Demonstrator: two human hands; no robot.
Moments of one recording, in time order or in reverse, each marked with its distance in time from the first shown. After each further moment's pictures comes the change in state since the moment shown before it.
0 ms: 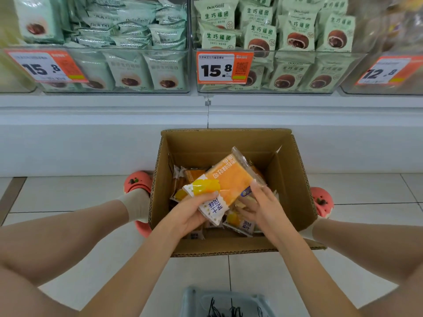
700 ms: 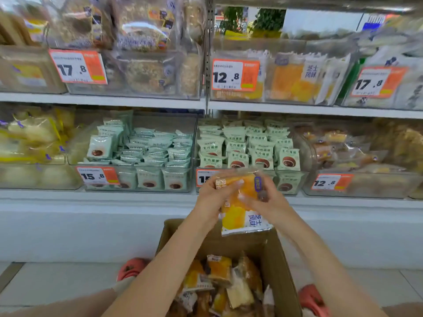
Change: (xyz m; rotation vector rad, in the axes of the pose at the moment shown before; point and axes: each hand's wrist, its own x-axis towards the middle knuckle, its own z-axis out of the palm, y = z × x) left_hand -0.031 0.134 0.170 0.334 -0.029 0.676; right_hand -0.052 -0.200 0.046 -0.612 -0.151 -0.652
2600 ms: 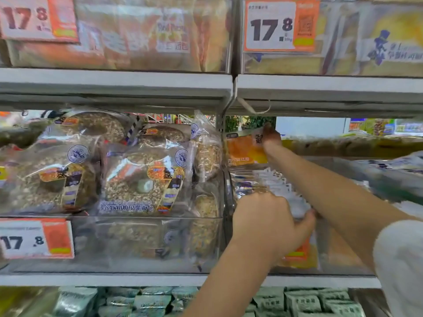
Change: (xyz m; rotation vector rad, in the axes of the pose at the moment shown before) left_hand 0.181 0.232 0.077 1.637 0.165 1.139; right_hand 0.448 -0.292 -0.086 -0.029 0.528 -0.263
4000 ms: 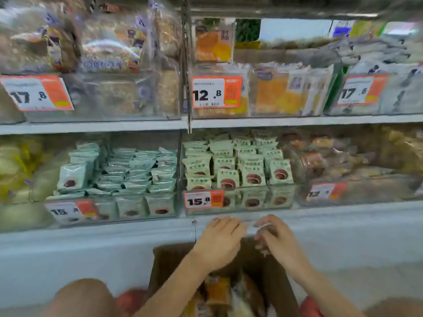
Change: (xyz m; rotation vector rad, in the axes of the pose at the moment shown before) left_hand -0.304 0.101 0.079 -0.232 -0.349 0.229; right_hand -0.486 0.219 -0.171 -0.117 -0.285 0.400
